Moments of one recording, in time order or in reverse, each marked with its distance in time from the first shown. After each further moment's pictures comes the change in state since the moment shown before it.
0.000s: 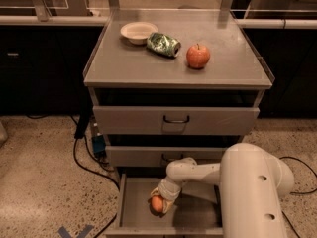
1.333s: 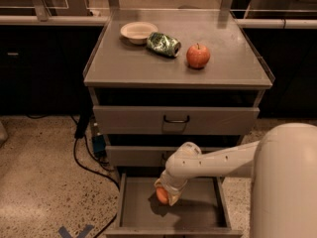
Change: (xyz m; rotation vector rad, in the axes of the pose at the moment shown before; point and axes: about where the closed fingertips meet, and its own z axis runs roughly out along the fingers) arm -0.058 0.004 -0.144 0.013 0.203 -0.014
